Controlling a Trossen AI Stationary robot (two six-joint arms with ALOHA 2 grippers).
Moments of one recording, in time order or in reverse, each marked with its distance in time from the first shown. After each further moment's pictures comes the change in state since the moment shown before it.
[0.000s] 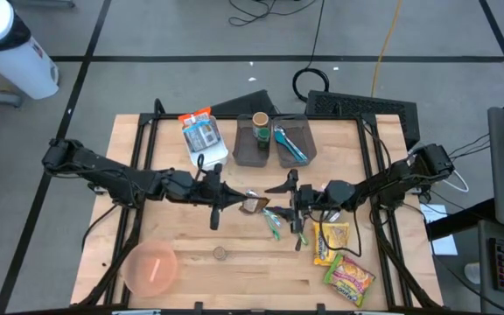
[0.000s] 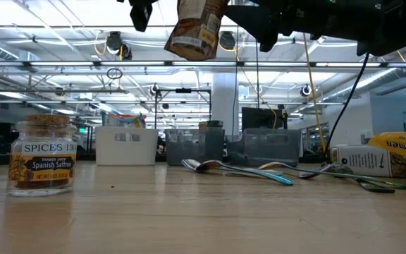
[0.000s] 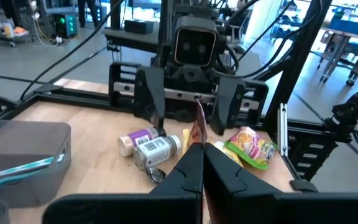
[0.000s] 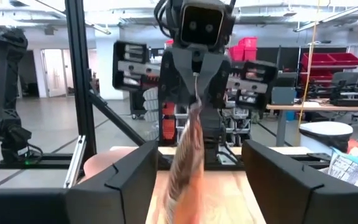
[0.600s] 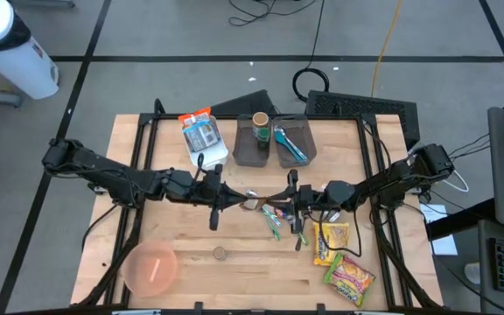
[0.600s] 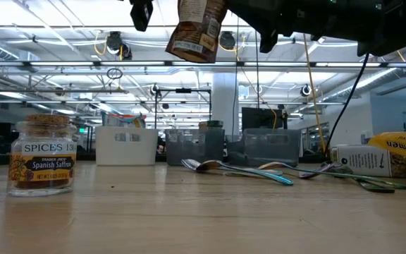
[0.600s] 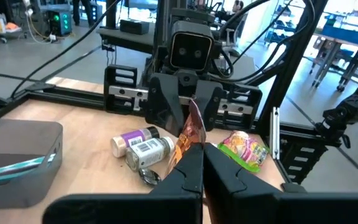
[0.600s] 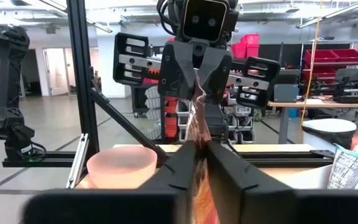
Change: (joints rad) left arm 0.000 0.000 0.000 0.009 0.021 -0.031; right arm 0.000 0.000 0.000 -0.007 -0.003 0.010
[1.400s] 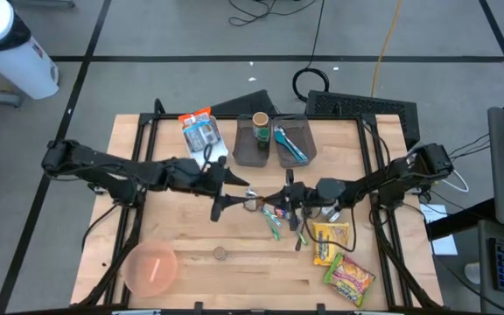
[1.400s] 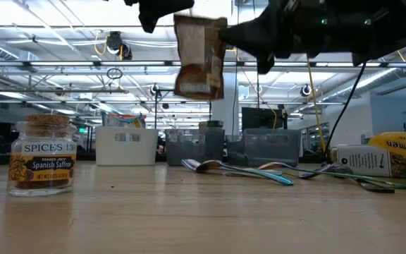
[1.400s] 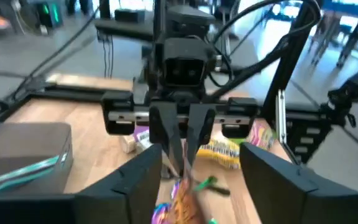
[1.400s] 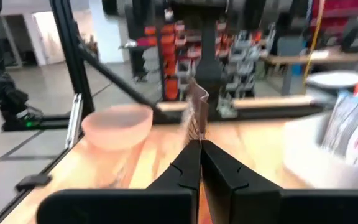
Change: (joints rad) left arm 0.107 -0.001 0.080 -0.167 0.142 0.074; right arm -0.062 0.000 -0.001 -0.188 -0.071 0.090
